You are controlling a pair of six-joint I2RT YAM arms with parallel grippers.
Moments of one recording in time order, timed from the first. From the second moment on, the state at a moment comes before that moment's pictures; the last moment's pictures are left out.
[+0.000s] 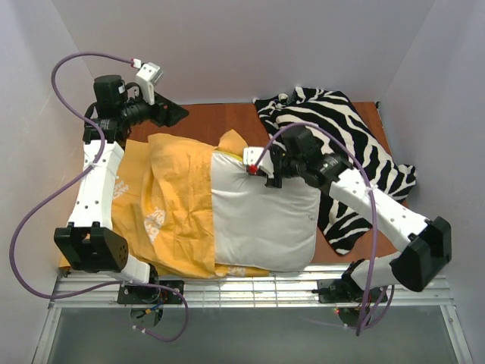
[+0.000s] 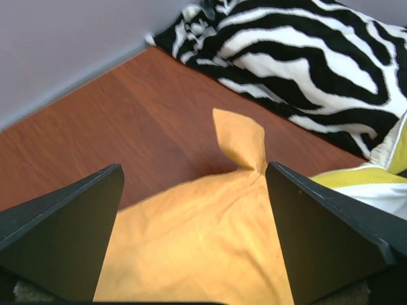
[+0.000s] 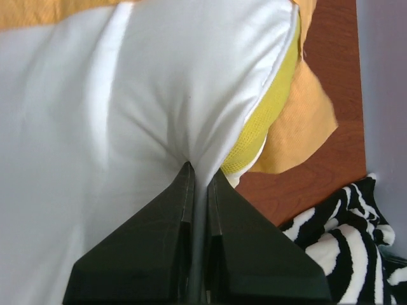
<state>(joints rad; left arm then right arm) -0.03 1.48 1.63 -0.52 0.67 0.20 0.70 1.41 1.31 -0.51 -0.50 -0.80</state>
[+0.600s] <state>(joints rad) -0.14 1.55 1.56 -0.91 0.98 0.57 0.89 1.15 1.02 -0.35 -0.35 -1.02</state>
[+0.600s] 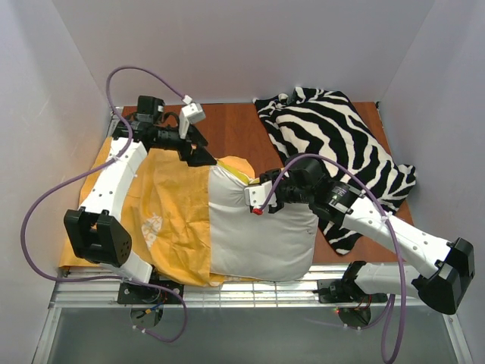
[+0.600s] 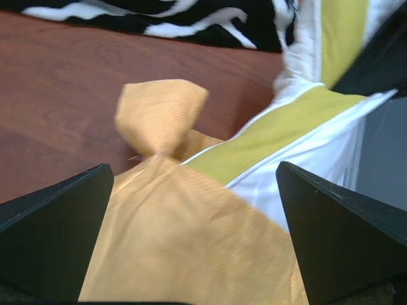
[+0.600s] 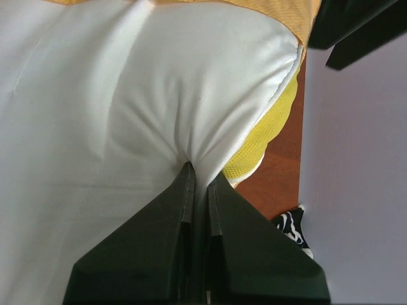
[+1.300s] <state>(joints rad) -0.41 1.23 1.23 -0.83 0.66 0.88 0.94 1.32 1.37 -0.51 -0.29 -0.85</state>
